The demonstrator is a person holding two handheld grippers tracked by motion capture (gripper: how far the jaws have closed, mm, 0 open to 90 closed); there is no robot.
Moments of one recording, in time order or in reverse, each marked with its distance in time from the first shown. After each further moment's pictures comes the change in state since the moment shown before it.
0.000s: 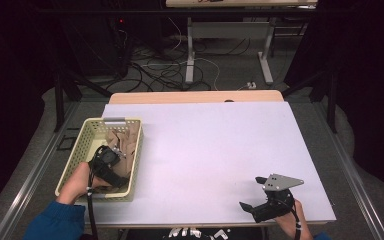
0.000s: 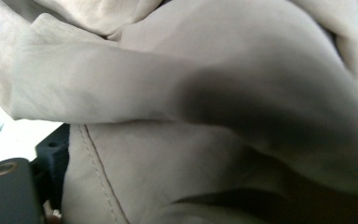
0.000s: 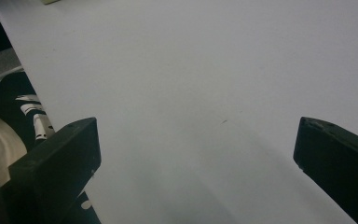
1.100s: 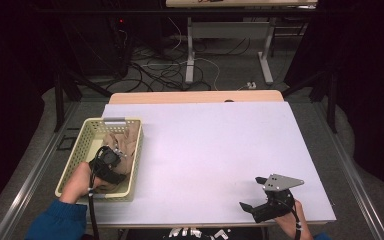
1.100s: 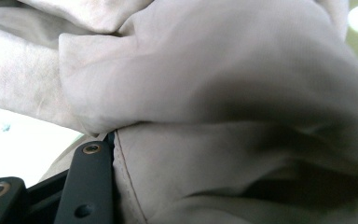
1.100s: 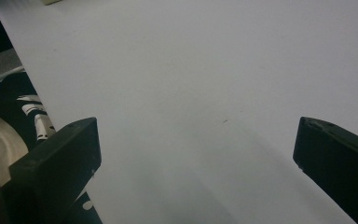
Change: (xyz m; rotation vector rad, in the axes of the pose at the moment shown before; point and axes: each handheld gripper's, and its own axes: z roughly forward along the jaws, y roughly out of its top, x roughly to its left) left arm -0.002 -0.001 0.001 0.003 0.028 0.020; right arm 0.001 0.000 0.000 -0.005 0.005 0.004
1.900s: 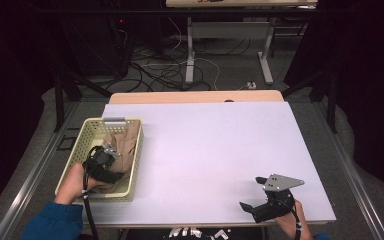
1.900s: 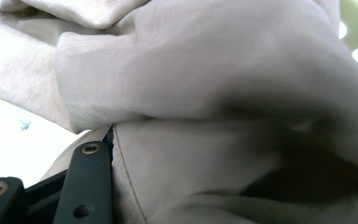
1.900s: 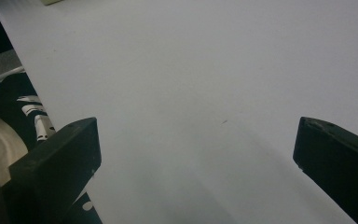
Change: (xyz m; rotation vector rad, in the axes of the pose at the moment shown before) left arm 0.003 -0.012 -0.014 -0.110 -0.002 -0.021; right arm 0.000 0.000 0.000 -0.002 -0.006 -0.004
